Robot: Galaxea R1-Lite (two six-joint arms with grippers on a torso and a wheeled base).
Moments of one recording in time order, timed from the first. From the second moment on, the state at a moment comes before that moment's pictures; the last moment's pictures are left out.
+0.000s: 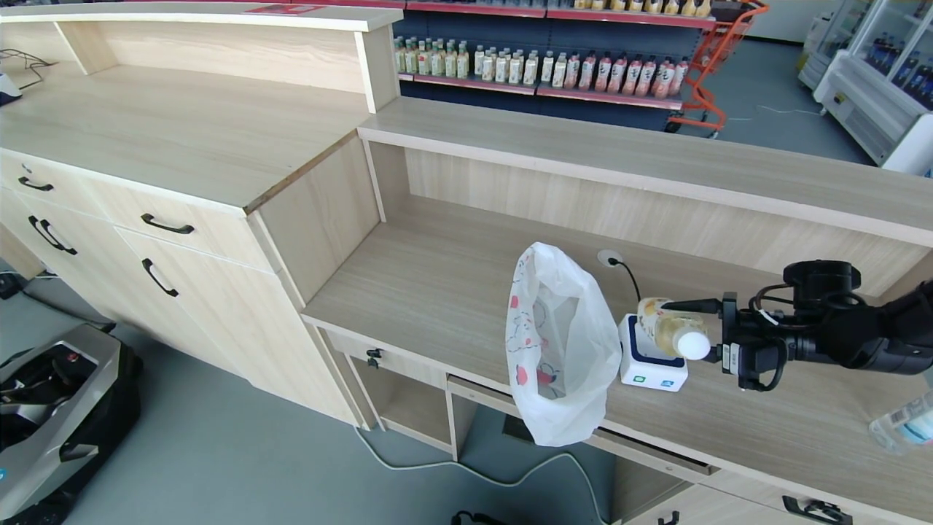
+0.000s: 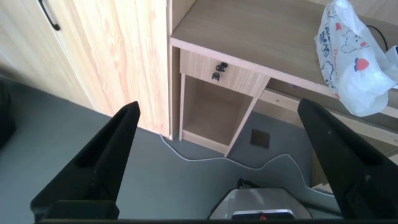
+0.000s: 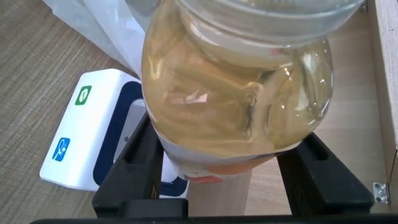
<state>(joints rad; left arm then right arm) -0.01 0.00 0.00 0.01 -0.06 -0.08 -0.20 2.16 -1.07 -0.47 1.06 -1.95</state>
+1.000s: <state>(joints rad) -0.01 0.00 0.00 0.01 -0.06 -0.08 -0.20 2.16 -1.10 -0.46 1.09 -1.88</state>
